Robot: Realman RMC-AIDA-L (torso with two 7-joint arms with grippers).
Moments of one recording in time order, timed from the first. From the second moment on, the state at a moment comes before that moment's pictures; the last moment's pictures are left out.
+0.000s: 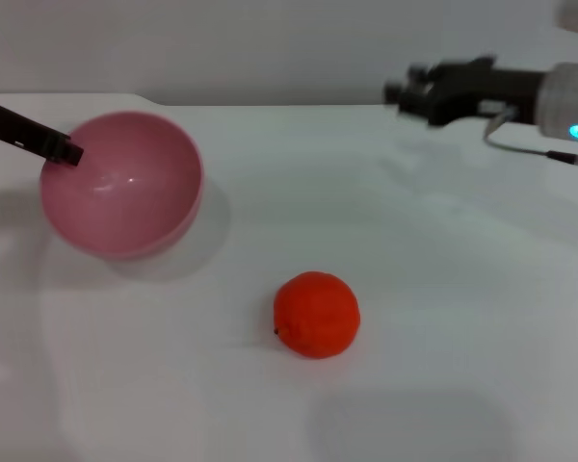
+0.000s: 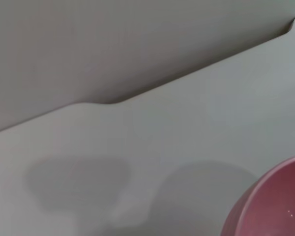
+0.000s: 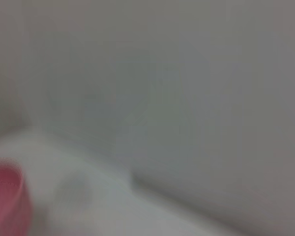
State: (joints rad) left arm -0.74 -1.90 0.97 0.96 2.56 1.38 -2.39; right arm 0.61 1.97 -1.39 -0.86 -1.72 -0.82 1.89
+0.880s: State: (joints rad) left arm -0.73 -1.90 0.99 0.96 2.56 1.39 -2.38; right arm 0.90 2.08 -1.54 -1.01 -2.34 -1.39 2.24
